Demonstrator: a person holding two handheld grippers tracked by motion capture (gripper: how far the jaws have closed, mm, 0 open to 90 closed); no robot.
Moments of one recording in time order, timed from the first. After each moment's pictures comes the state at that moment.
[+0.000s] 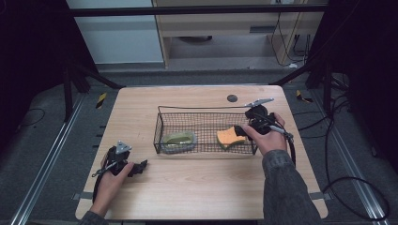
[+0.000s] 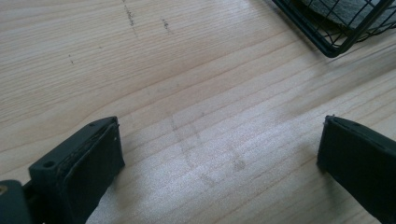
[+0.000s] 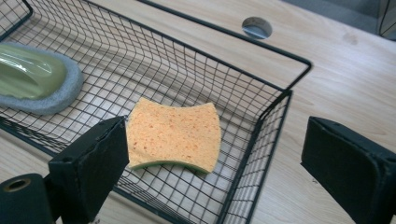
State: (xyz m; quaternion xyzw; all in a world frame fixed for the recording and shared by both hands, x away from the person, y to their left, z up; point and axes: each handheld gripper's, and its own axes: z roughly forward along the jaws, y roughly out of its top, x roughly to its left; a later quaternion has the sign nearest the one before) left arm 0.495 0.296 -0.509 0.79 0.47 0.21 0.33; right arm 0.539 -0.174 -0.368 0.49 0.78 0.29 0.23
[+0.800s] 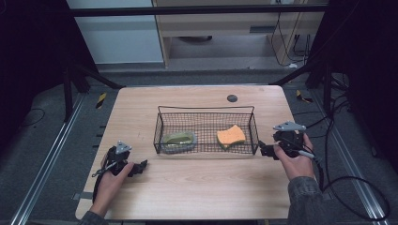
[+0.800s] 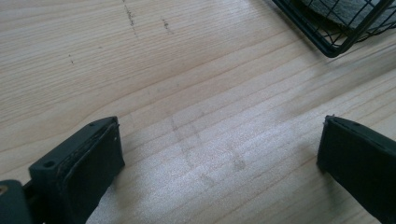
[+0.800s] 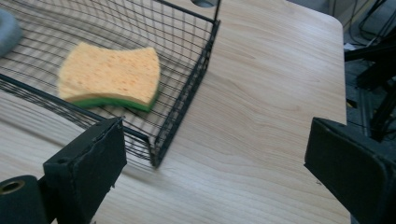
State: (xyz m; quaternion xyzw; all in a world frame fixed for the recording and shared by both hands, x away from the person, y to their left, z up) left arm 0.495 0.296 -0.508 0.79 0.47 0.21 0.33; right arm 0.484 -0.244 -0.409 0.51 0.75 0.30 0.30
